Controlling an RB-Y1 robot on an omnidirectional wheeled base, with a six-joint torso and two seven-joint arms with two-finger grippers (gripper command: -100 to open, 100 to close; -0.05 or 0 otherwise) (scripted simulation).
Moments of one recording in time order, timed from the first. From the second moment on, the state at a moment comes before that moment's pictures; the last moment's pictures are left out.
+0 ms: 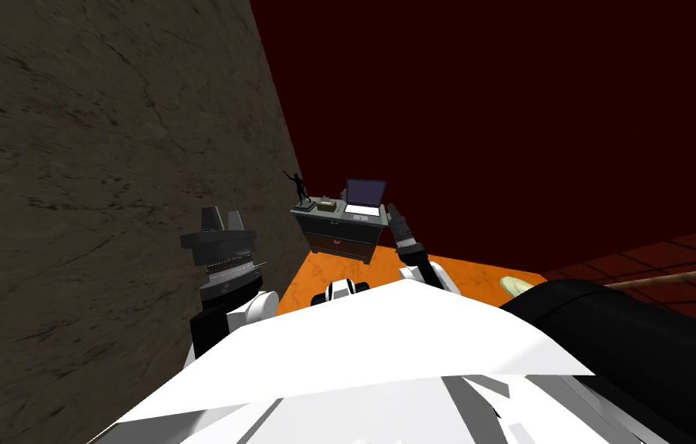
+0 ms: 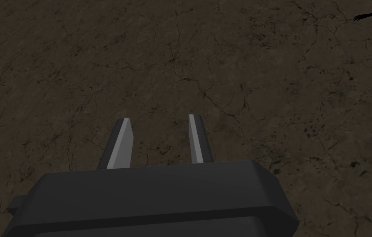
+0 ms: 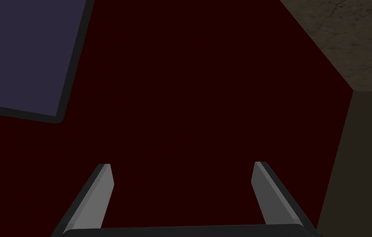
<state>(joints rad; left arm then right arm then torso) 0.48 -0.01 -0.06 -2.38 0.04 -0.44 0.03 0.55 -0.20 -0.02 -2.32 0.14 -0.26 0.12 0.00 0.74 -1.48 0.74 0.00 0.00</state>
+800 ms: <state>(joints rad) 0.48 -0.01 -0.06 -2.38 0.04 -0.44 0.03 0.60 -0.37 -0.12 -2.21 0.20 -0.02 0.25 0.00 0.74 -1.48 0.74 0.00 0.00</state>
